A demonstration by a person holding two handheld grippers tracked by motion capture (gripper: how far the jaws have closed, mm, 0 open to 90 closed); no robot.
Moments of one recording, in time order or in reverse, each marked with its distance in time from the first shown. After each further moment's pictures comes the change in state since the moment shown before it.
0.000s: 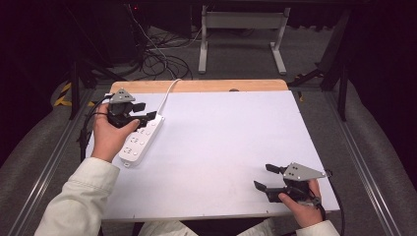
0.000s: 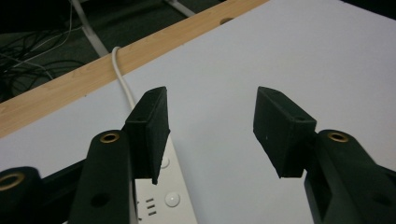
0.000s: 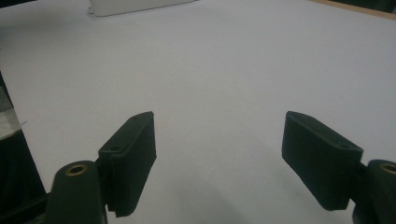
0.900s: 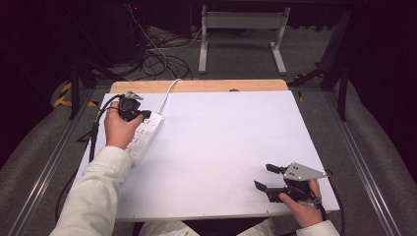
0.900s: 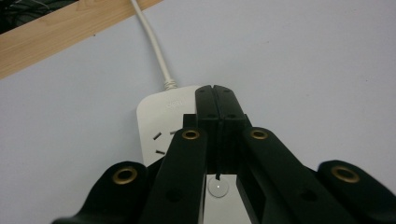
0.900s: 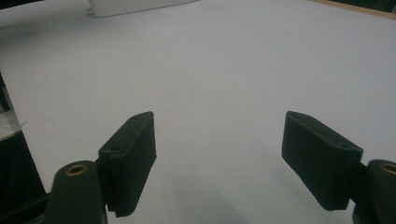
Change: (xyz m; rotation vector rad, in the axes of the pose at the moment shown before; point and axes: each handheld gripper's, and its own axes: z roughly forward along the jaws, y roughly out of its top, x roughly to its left) left arm 0.040 -0.016 0.059 0.228 0.071 -0.060; right arm -0.001 -0.001 -0.001 0.000 -0.002 0.005
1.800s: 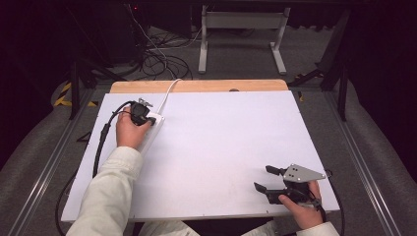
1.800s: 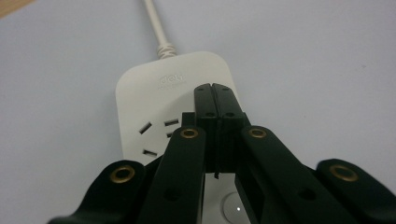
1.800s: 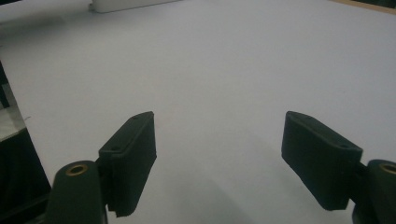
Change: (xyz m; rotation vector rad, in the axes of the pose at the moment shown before) left arm -0.001 -0.013 0.052 0.110 0.047 0.017; right arm 0.003 -0.002 -0.001 0.008 0.004 -0.002
